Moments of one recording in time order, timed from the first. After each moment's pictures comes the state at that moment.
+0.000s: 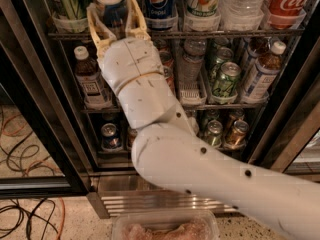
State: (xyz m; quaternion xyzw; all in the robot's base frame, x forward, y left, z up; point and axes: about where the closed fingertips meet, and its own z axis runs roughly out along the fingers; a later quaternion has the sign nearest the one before) arm 0.525 0.076 1.087 -0.16 0.48 0.11 0.86
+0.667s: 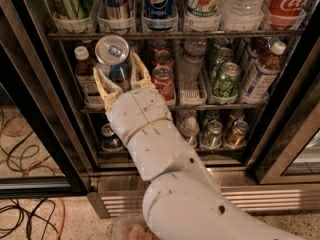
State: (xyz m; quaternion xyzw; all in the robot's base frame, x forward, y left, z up) arm 0.479 0.072 1.004 -0.20 0.57 0.11 0.79
